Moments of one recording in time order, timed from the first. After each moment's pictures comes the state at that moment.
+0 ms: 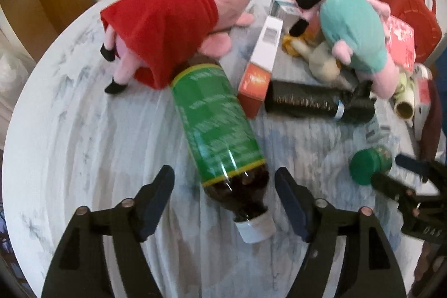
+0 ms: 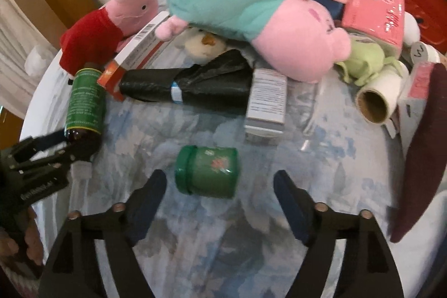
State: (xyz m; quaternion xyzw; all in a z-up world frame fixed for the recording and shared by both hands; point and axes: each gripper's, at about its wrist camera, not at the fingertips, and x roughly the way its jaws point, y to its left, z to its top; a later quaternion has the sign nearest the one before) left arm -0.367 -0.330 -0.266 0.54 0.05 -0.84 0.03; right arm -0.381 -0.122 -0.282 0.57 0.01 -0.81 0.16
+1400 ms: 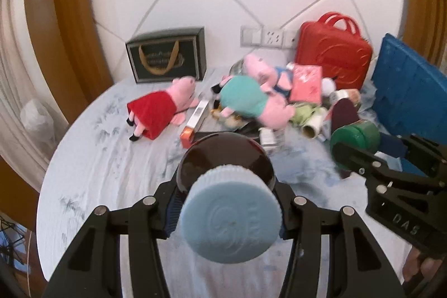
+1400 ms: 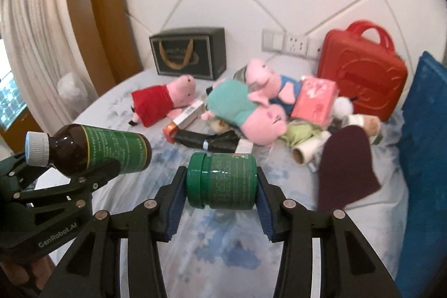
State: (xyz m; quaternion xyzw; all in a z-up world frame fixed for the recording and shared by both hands) left arm -0.199 -0.196 -0.101 0.37 0.00 -0.93 0.03; right arm -0.231 -0.052 -0.109 0.36 0.04 -0.91 0.20
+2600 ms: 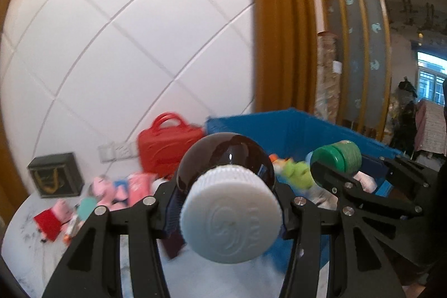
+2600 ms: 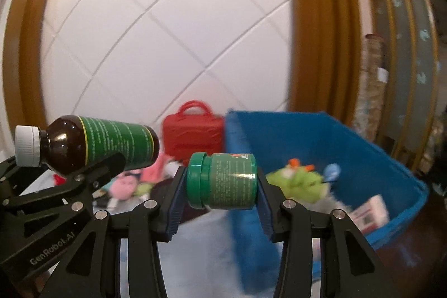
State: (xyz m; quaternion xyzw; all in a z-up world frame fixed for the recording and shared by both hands) left arm -0.085 0.107 0.058 0.15 -0.04 -0.96 -0.23; right arm -0.043 0.221 0.048 0.18 0.00 -0.98 -0.09
